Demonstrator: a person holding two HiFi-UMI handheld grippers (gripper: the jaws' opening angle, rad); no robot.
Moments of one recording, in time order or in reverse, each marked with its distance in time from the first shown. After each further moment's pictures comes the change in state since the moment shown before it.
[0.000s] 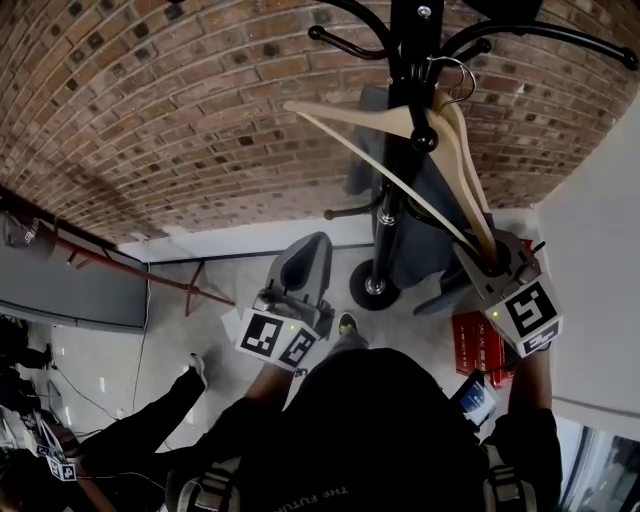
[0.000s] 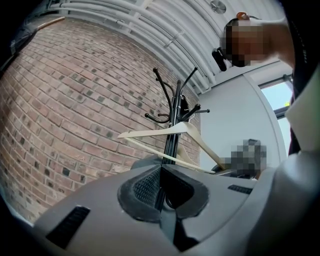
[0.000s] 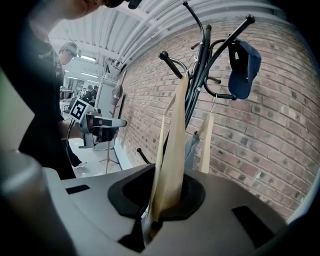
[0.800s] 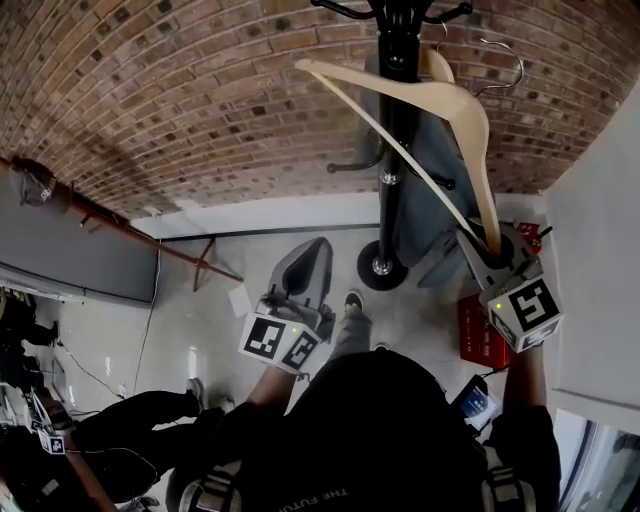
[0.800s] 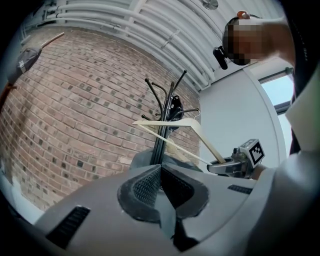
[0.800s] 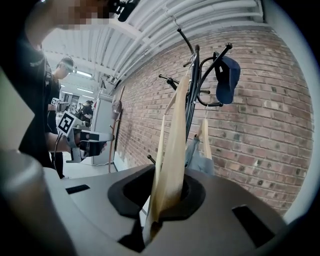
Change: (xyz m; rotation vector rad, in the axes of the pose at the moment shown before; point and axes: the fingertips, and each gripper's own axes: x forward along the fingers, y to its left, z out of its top) left arm -0.087 -0.058 -0.022 0.010 0.040 0.077; right arm -0.058 0.050 -0.011 0.106 -0.150 -0.029
